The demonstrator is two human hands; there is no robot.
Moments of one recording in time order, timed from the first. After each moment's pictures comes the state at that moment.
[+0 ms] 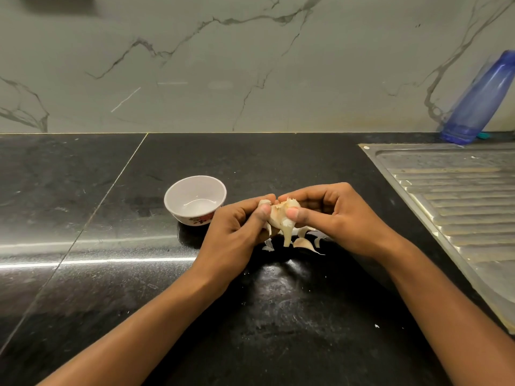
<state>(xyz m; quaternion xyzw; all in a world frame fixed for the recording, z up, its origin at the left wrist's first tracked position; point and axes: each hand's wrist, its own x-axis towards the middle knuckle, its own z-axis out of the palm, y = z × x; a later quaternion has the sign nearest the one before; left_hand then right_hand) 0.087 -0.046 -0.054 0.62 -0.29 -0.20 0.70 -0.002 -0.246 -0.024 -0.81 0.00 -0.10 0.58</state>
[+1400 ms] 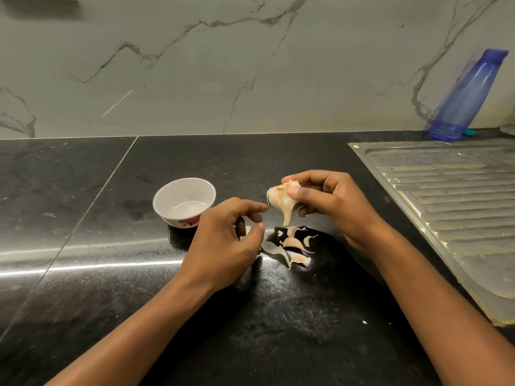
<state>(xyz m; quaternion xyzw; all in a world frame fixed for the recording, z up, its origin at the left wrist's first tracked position) 0.090 -0.042 -0.052 0.77 -0.38 0.00 0.51 0.005 -0.260 -0.024 -0.77 0.08 -0.17 0.61</state>
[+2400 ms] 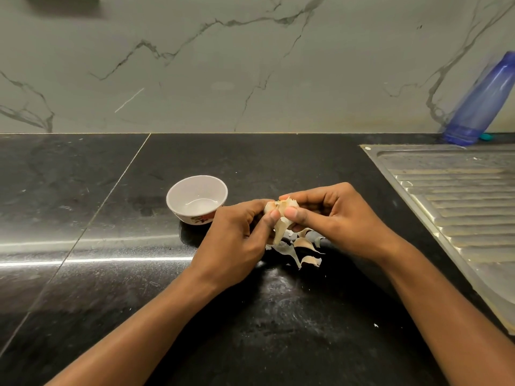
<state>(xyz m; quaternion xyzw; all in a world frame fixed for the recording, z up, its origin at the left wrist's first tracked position) 0.091 -0.041 -0.050 0.74 -0.41 -0.07 0.53 -0.002 -0.243 -0.026 -0.83 -0.01 -0.12 0.55</state>
